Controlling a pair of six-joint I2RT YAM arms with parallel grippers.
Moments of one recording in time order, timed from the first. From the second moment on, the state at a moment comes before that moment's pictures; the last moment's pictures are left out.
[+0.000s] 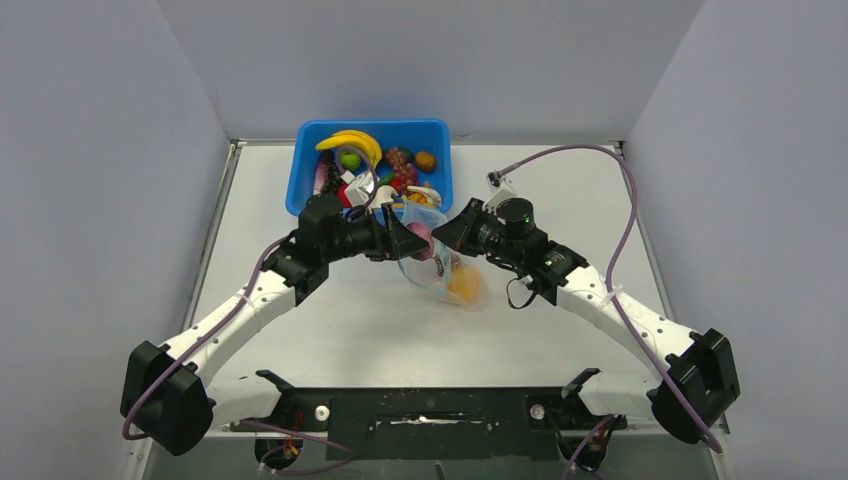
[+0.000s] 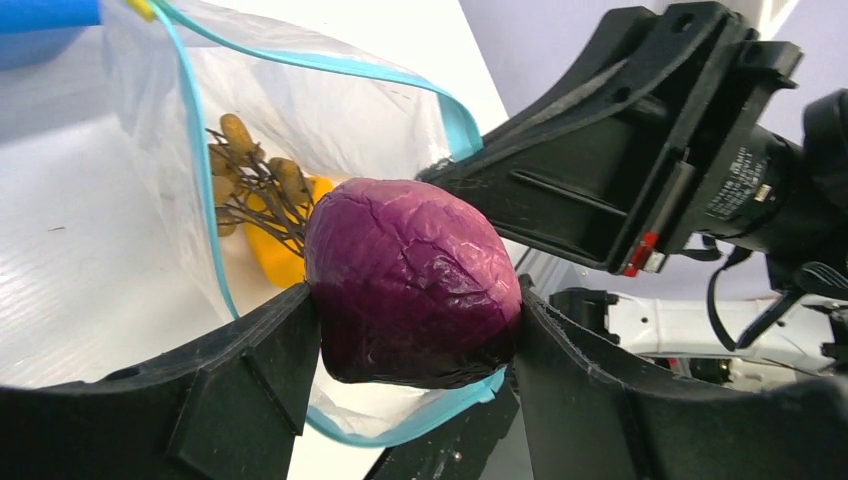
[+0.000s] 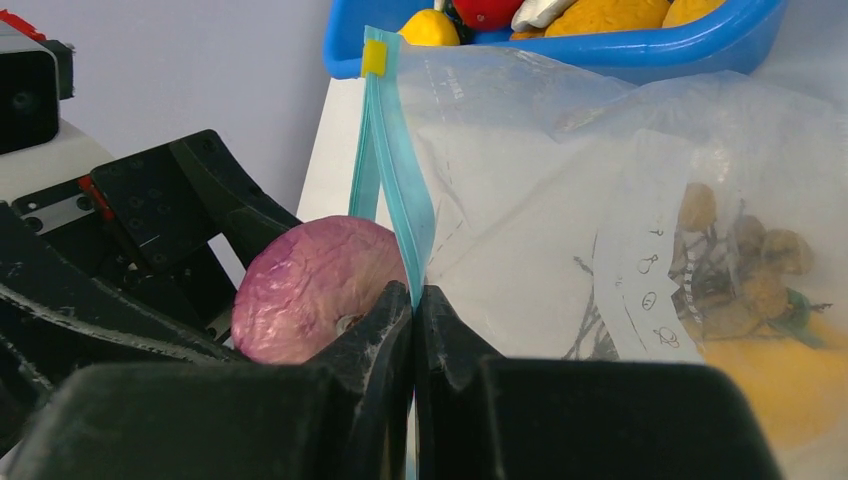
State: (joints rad) left arm -0.55 1.20 0.89 0.00 0.49 -0.76; right arm 0.66 1.23 0.94 -0.06 -0.12 0.83
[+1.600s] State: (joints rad) left arm -0.57 1.24 1.12 -0.40 0.07 -0.57; right arm 0.65 1.22 0.94 -0.07 -0.10 0.75
